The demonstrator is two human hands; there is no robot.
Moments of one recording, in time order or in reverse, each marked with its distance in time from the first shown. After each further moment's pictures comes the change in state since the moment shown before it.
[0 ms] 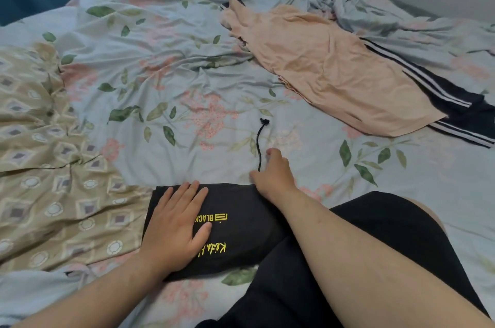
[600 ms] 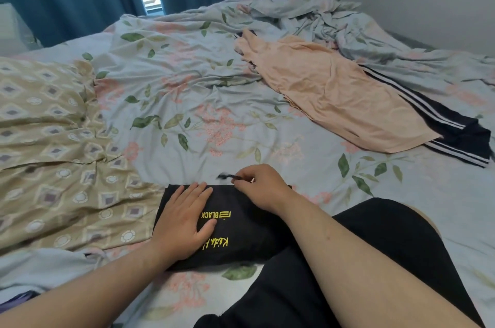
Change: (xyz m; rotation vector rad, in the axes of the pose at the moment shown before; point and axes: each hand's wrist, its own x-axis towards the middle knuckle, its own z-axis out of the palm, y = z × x) left_hand -0.006 -0.001 0.001 -0.057 0.107 0.019; right_hand -0.047 -0.026 -0.013 -0.078 -0.239 -0.423
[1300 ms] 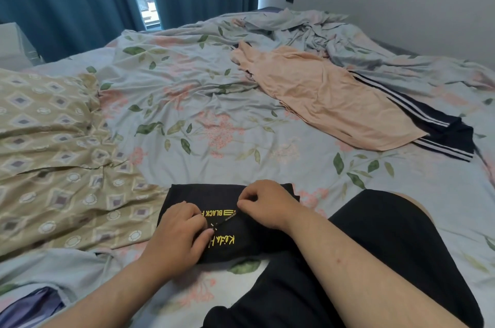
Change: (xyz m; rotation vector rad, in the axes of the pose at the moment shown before) left_hand -0.036 0.011 -0.027 -0.133 0.193 0.127; right_hand -0.049 -0.012 0.003 -0.168 -0.048 -0.023
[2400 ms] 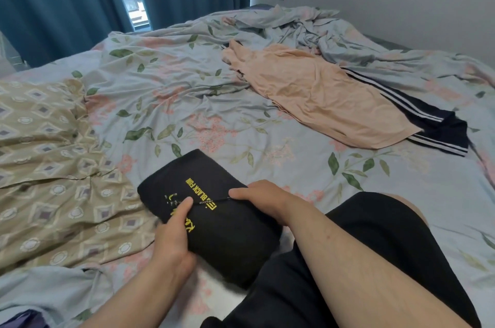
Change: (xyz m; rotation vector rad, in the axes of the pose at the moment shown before) left_hand 0.046 0.050 -0.003 -1.660 0.401 -1.328; right_hand 0.028 0.018 -0.010 0.511 -0.166 0.415
